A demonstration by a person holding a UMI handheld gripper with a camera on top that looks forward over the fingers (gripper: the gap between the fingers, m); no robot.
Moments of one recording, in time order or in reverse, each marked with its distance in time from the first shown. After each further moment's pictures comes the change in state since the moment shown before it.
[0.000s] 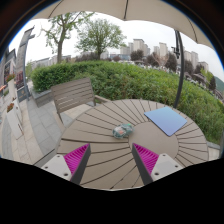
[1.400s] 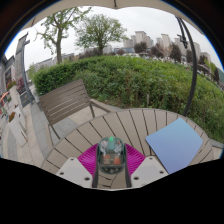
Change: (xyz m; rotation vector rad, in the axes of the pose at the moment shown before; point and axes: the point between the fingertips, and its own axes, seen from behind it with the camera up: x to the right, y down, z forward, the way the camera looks) arm 0.069 -0.104 0.169 -0.072 -0.101 0.061
